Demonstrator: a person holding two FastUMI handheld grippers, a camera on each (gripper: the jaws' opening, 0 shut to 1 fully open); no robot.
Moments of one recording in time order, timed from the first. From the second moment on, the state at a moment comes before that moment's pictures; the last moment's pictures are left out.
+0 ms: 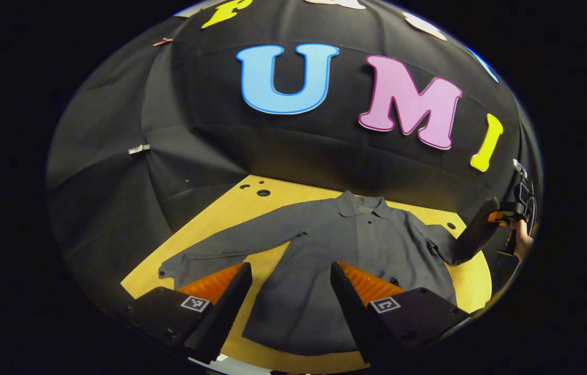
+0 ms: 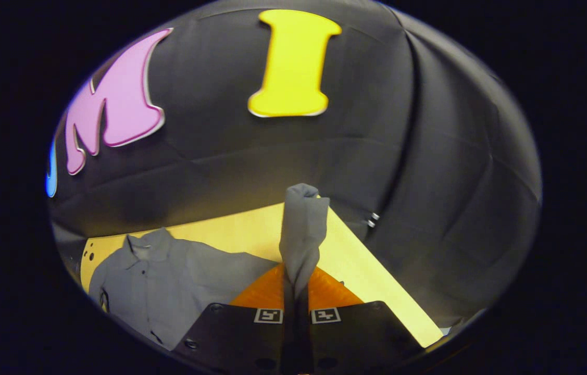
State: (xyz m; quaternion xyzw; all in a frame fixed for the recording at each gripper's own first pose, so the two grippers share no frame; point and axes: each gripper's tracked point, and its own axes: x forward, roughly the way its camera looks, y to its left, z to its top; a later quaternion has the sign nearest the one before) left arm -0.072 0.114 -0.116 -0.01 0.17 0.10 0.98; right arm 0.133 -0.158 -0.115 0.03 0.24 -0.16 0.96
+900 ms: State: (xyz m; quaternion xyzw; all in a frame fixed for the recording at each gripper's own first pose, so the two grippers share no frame) left arm -0.174 0.212 -0.170 -0.07 0.20 0.21 0.96; right arm 0.177 0.224 -0.165 0.00 0.27 0.11 0.96
